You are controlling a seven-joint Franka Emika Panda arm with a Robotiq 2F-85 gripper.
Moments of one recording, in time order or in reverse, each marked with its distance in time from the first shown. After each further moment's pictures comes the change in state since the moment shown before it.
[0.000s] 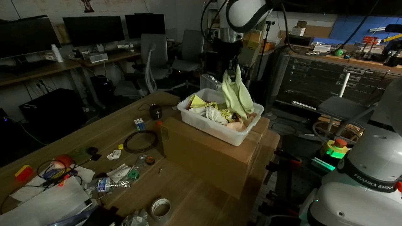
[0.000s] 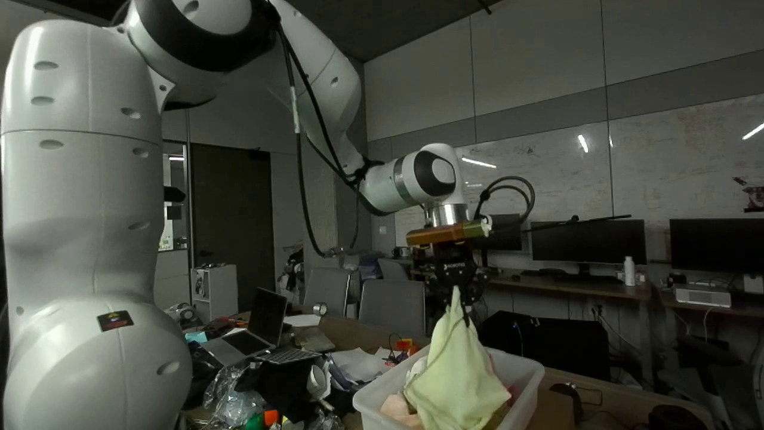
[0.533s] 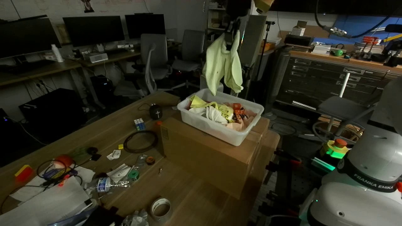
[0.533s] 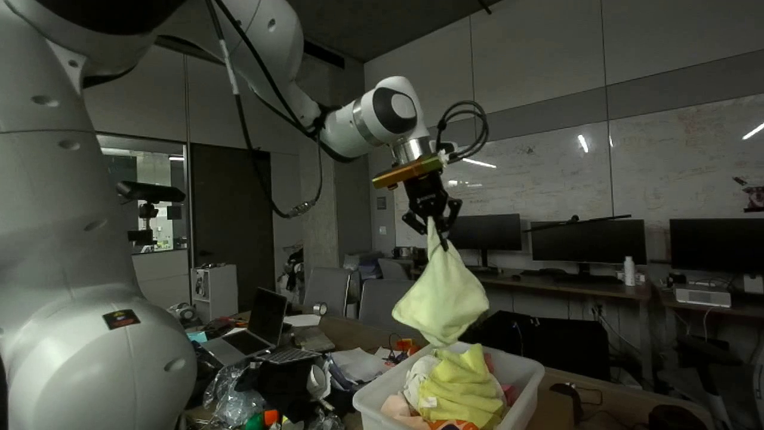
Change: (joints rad) arm 0.041 -0.257 0.059 0.007 -0.004 -0.004 0.146
